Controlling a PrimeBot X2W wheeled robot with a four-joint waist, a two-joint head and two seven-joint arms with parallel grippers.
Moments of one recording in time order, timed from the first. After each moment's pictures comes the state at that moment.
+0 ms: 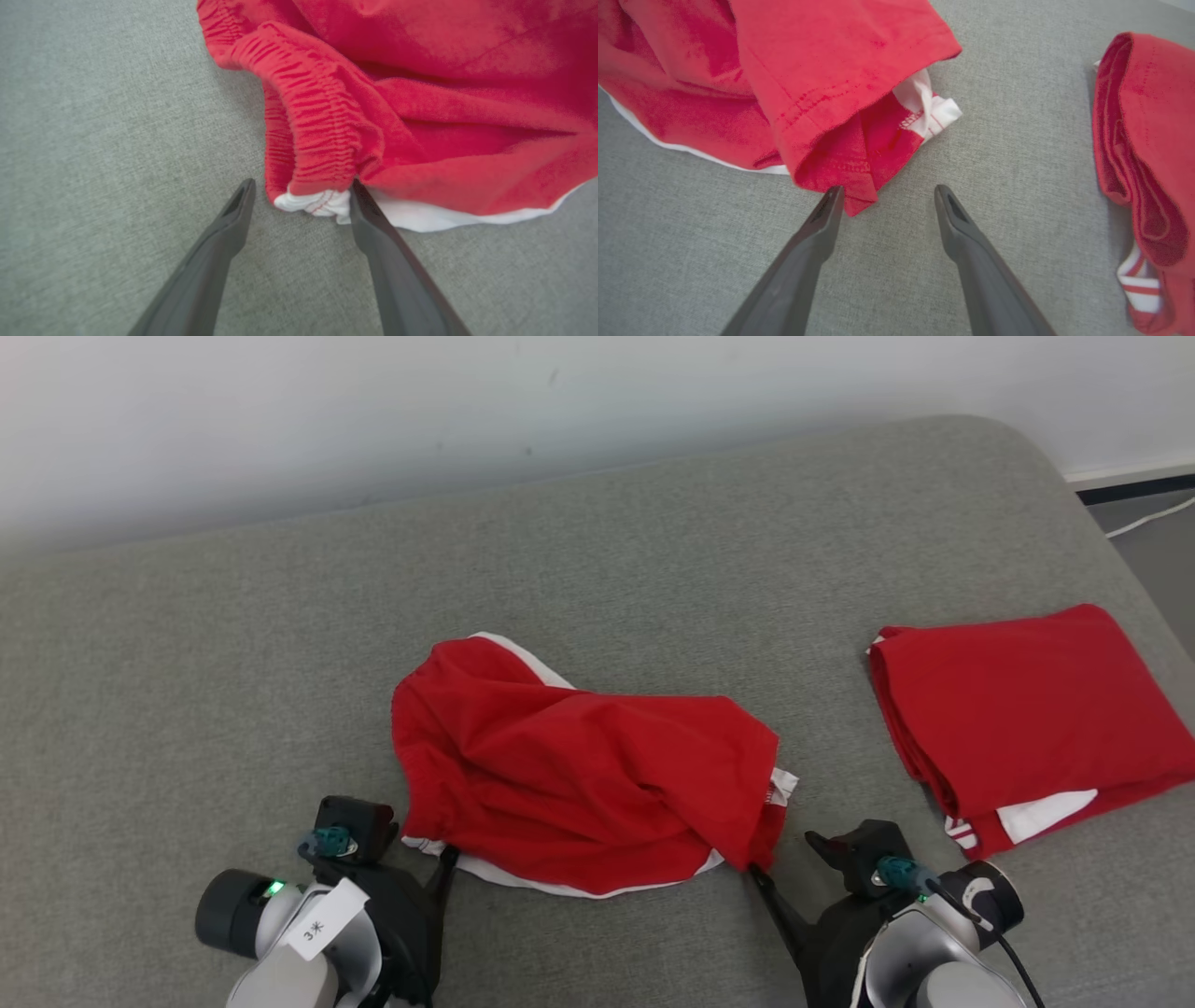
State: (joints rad) left arm -0.38 0.19 -0.50 0.52 -0.27 -0.03 0.20; right arm -0.18 -0.13 0.29 0.31 0.15 0.08 0.19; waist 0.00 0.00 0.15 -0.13
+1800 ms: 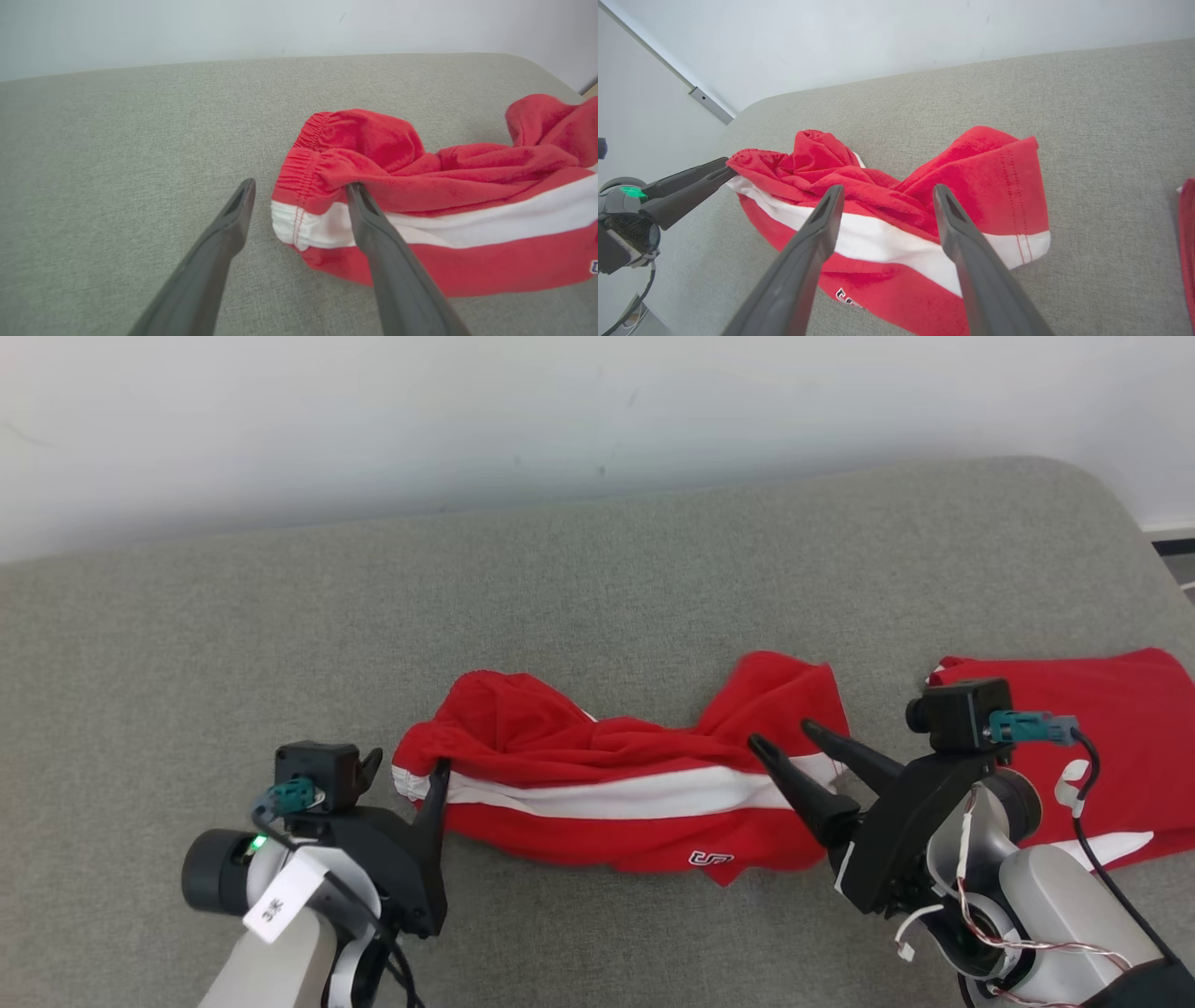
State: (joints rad) left arm -0.38 0.16 -0.42 0.35 -0.32 0.08 0.18; right arm -0.31 -0.26 0.34 0.08 0.74 0.08 0.35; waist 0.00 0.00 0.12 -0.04
